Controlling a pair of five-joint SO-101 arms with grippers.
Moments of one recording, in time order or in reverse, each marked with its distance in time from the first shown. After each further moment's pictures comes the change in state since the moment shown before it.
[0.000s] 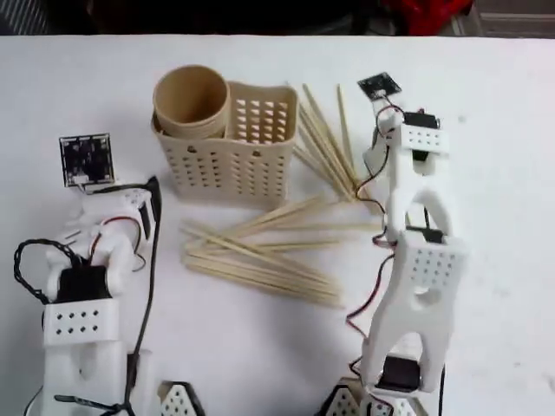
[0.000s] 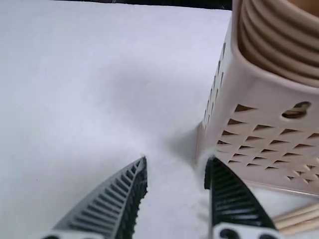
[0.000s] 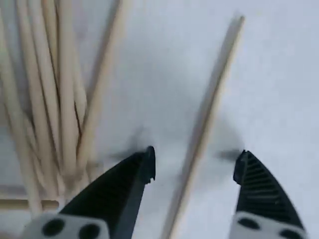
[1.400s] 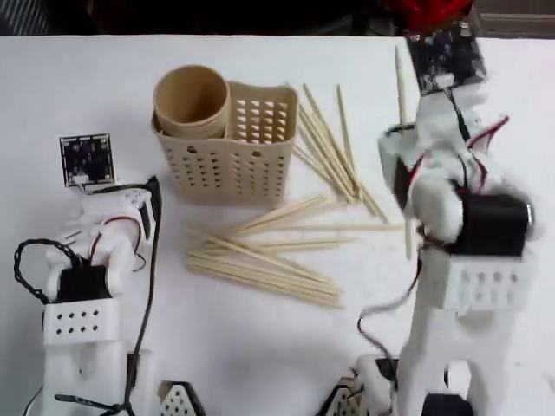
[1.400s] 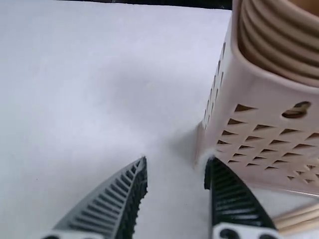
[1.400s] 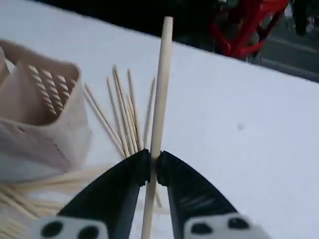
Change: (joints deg) left arm 0.0 0.0 0.0 0.0 0.0; right arm -9.6 -77.3 20.7 15.3 -17.8
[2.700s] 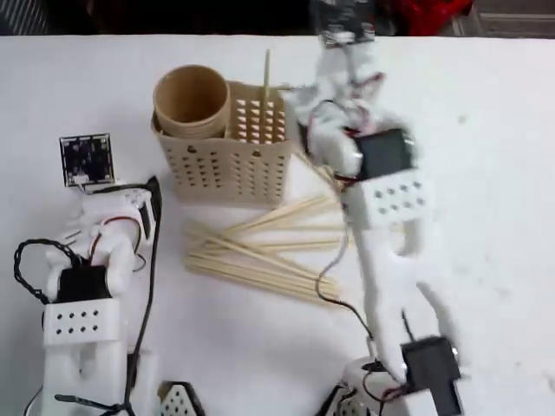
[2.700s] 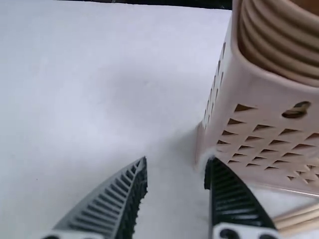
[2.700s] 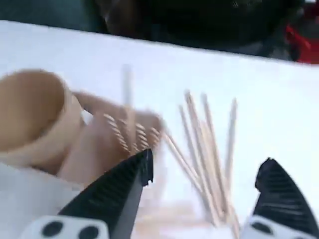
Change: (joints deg) left arm 0.0 0.0 0.0 0.0 0.0; right arm -12.4 16.4 0.7 -11.8 -14.9
